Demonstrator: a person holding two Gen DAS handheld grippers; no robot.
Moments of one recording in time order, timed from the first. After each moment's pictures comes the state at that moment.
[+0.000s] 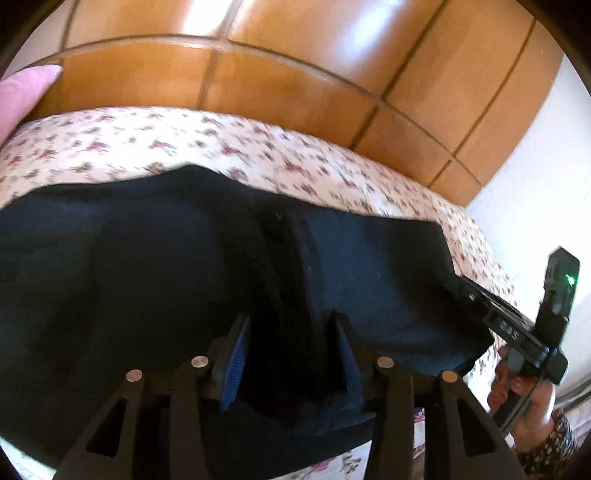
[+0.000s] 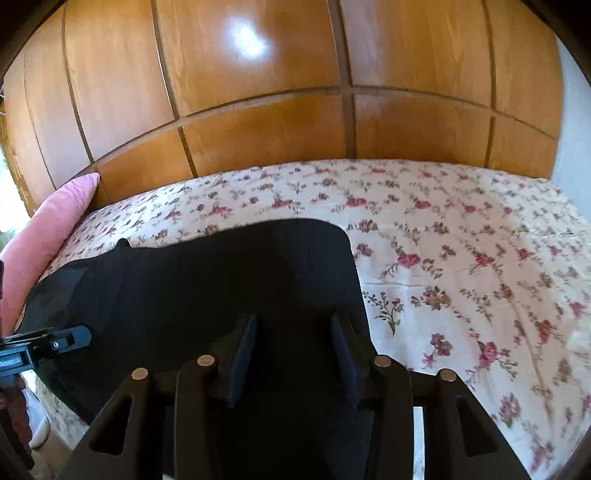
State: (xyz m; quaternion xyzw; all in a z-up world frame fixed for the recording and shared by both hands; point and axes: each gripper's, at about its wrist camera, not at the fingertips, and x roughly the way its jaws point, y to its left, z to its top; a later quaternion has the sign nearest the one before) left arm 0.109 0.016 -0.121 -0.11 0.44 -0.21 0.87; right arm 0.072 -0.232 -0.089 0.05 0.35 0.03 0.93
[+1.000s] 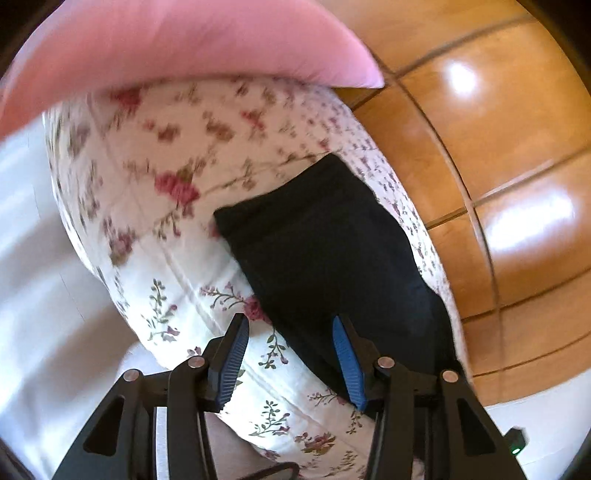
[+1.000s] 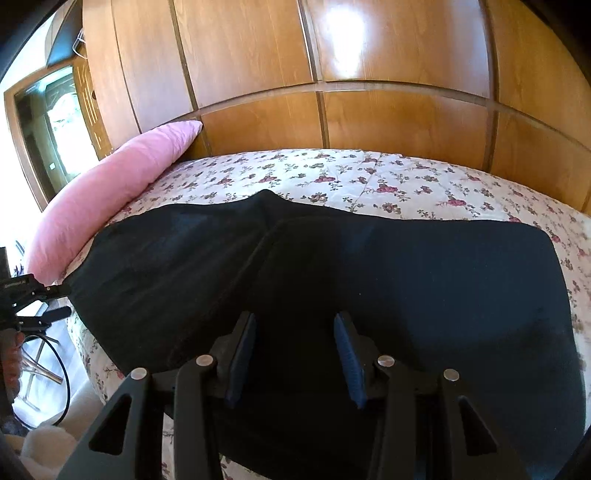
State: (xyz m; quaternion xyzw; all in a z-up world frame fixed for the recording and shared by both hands) left arm 0.008 0.289 -0.171 -0.45 0.39 0.07 0.80; right arm 0.079 -0.100 -0.119 0.00 0.37 0.19 0.91
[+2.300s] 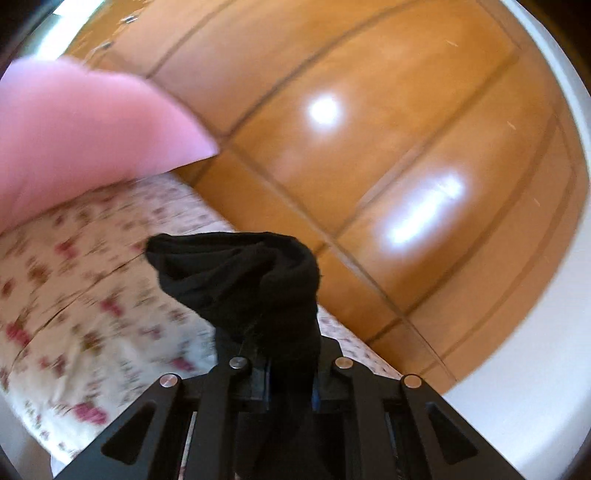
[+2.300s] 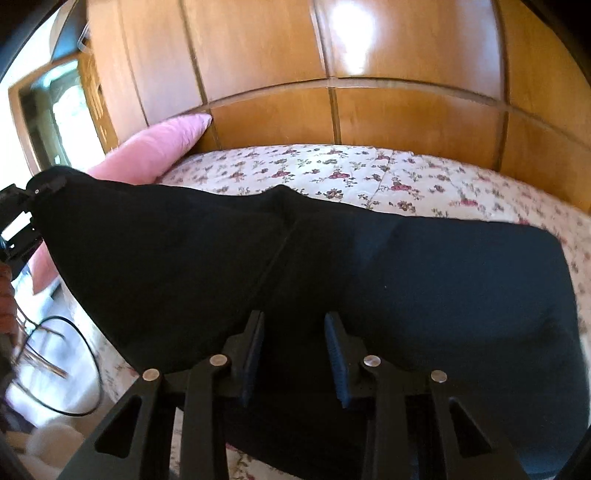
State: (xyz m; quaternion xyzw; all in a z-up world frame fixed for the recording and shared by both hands) left arm 0.049 0.226 -0.062 -0.35 0.19 -0.10 0.91; right arm 0.077 -0.097 -0.114 0.03 0.38 0.21 0.90
